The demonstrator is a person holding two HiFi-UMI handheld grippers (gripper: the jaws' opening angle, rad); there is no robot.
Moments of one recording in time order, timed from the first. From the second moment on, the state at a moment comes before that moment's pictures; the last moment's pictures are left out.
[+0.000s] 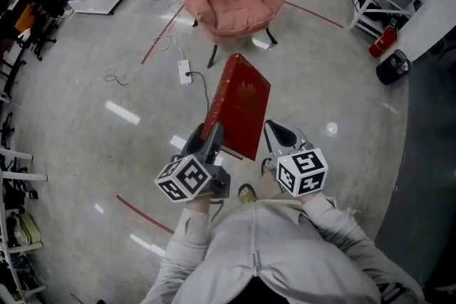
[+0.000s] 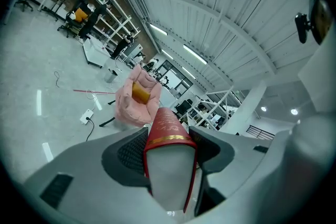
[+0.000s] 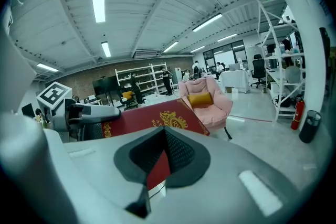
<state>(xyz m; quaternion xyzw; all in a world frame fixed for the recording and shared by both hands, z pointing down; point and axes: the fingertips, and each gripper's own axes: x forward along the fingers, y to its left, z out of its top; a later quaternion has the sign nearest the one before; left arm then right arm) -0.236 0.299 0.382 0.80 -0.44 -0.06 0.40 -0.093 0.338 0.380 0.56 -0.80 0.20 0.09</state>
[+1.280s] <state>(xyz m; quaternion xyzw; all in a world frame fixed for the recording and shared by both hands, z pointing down) -0.124 0.067 0.399 0.75 -0.50 -0.08 0.42 0.036 0.080 0.391 0.51 -0.83 0.20 0.11</state>
